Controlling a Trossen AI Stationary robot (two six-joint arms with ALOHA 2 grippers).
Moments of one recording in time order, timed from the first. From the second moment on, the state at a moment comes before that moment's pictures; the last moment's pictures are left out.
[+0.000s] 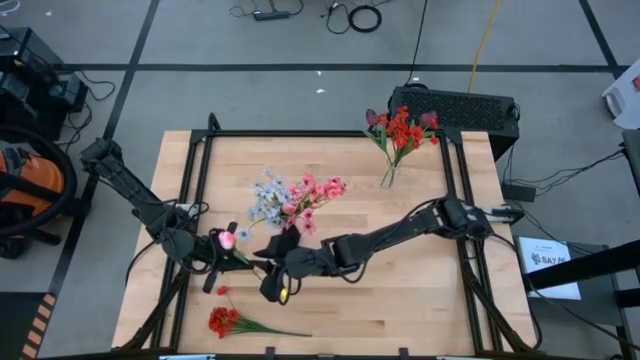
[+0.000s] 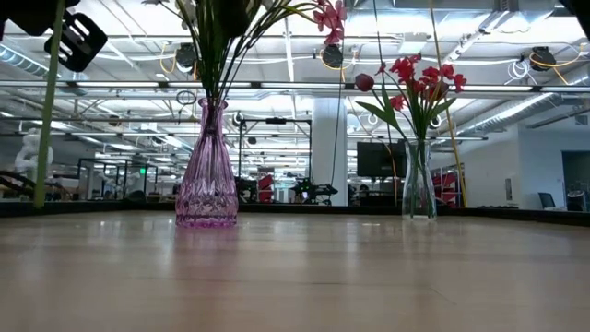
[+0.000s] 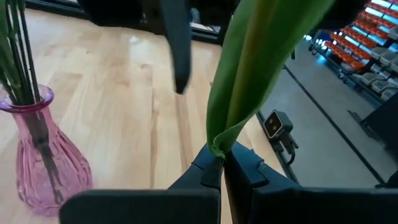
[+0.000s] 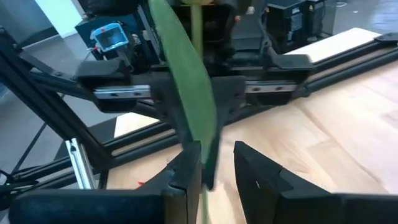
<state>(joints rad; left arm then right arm) -0.75 0.79 0.41 0.04 -0.41 -0.46 0.31 2.20 1.89 -0.03 0.41 0.49</state>
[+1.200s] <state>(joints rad) -0.71 0.79 0.43 0.05 -0.45 -0.38 0.27 2.26 1.97 0.00 0.37 0.35</state>
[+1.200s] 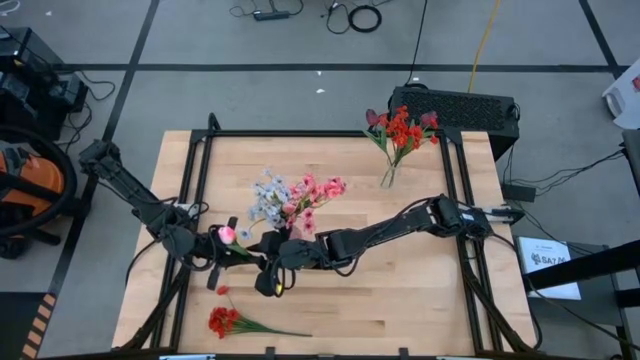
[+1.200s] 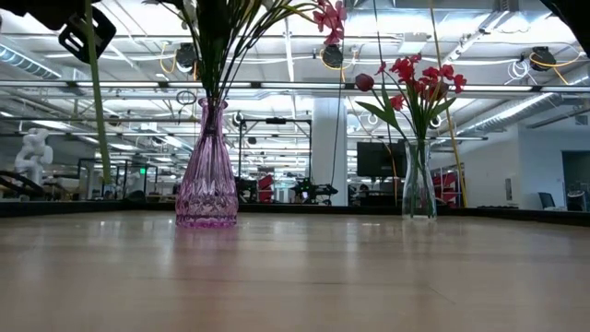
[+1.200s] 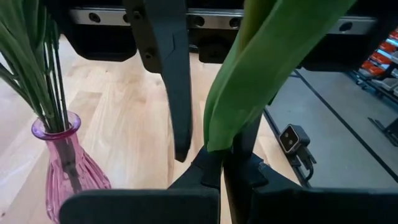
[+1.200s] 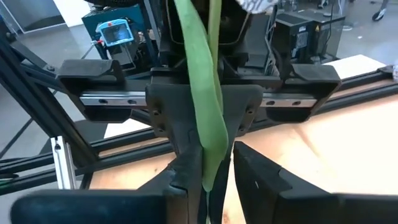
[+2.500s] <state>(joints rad) -0.70 0.62 0.43 -0.12 -0.38 -0.44 0.68 2.10 1.85 -0.90 1.46 1.44</state>
